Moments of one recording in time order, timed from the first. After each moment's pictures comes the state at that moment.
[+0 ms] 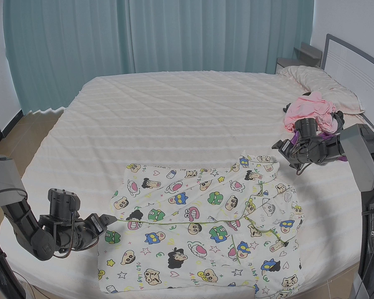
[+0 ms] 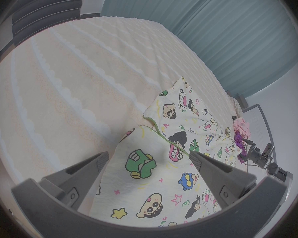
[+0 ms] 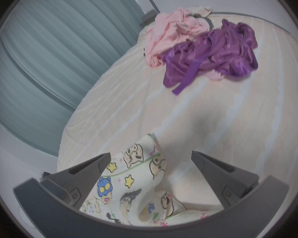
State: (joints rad) left arm -0.19 1.98 -0.31 -0.90 -0.04 -0.82; right arm 0.05 2.49 -1.71 -0.14 -0.01 0.76
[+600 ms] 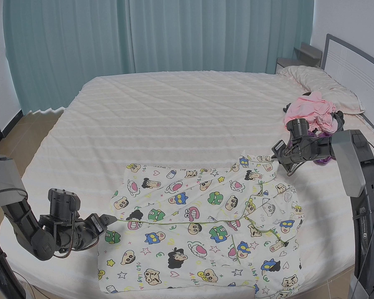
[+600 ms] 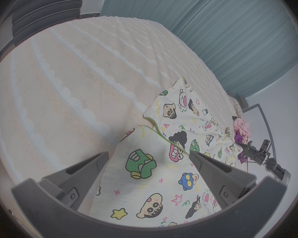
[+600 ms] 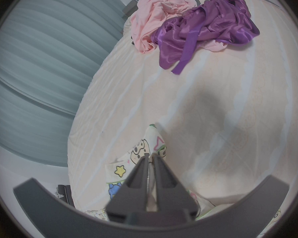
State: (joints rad) left arm -0.19 1.98 -0.31 -0.90 -0.04 -0.82; right arm 0.07 2.61 -1.95 0.05 0.05 0.95
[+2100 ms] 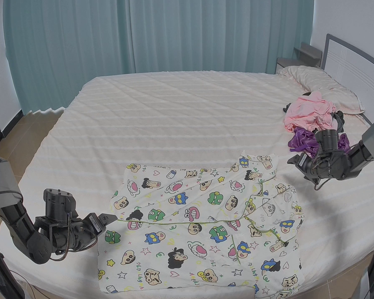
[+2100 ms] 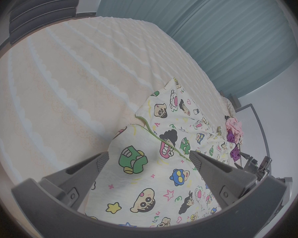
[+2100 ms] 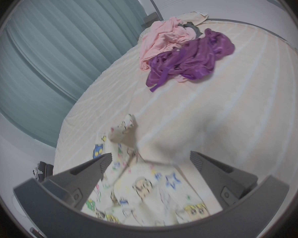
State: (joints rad) left arm -0.19 1.95 -0.26 -0.96 -0.08 -0.82; right arm 0.00 2.22 -1.17 -0.39 0.04 0.66
